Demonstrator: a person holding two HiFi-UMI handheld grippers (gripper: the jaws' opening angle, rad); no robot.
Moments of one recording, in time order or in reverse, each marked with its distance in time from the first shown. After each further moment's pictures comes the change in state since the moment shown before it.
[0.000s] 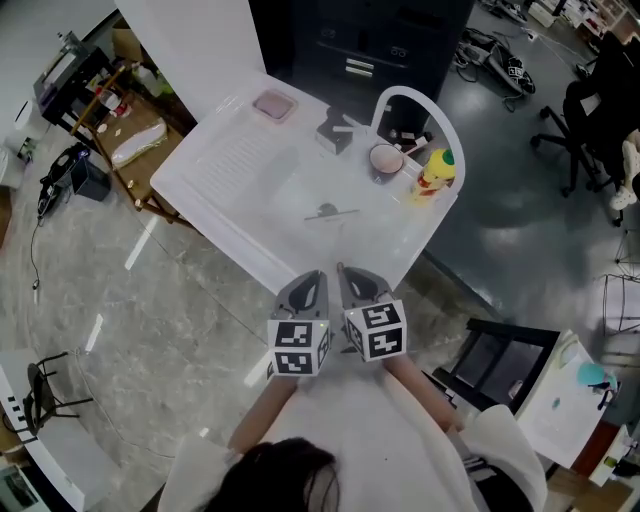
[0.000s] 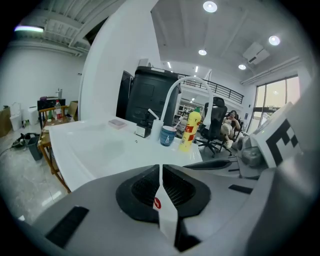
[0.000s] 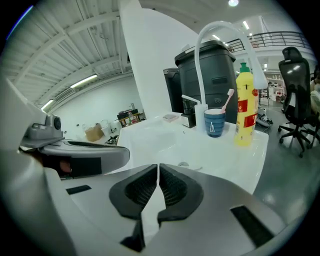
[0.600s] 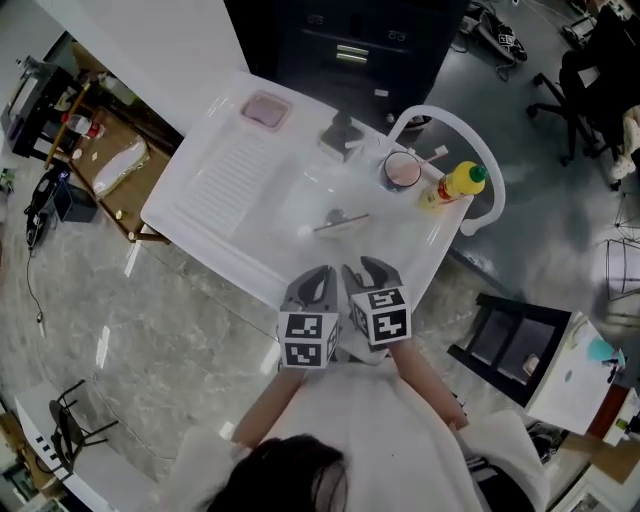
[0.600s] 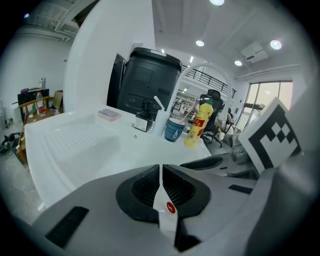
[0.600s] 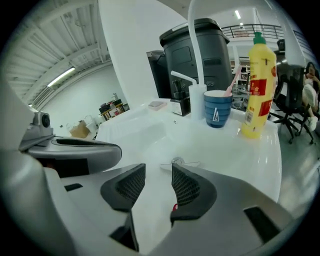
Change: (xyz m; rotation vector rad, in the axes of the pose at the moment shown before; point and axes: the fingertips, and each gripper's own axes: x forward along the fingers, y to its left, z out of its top) left arm 0.064 0.054 0.015 0.028 0.136 -0.129; right arm 0.082 -0.026 0.010 0.124 0.153 -0.130
